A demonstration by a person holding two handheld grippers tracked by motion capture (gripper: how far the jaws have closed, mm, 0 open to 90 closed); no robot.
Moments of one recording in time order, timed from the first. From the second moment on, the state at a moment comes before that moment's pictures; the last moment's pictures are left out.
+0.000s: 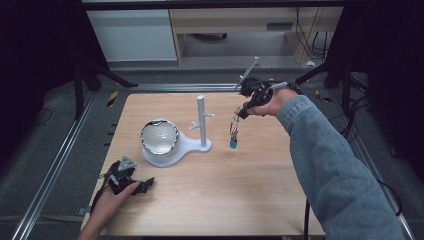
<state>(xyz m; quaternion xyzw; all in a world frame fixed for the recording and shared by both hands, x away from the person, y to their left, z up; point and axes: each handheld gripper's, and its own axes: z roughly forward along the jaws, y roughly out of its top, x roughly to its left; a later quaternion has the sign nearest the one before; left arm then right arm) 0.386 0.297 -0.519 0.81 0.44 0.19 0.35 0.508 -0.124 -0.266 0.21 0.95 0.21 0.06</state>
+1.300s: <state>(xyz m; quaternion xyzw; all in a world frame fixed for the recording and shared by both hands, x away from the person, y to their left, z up) 0.386 0.297 -0.519 0.81 0.44 0.19 0.34 0.516 -0.072 -0.253 0.19 0.96 0.20 0.06</state>
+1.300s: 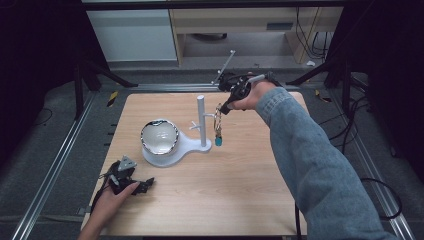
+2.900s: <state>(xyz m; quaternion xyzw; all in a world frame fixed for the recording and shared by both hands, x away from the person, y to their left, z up) 0.386 0.297 -0.519 0.81 0.44 0.19 0.35 0.529 -0.070 -0.265 0.19 0.97 0.17 0.06</state>
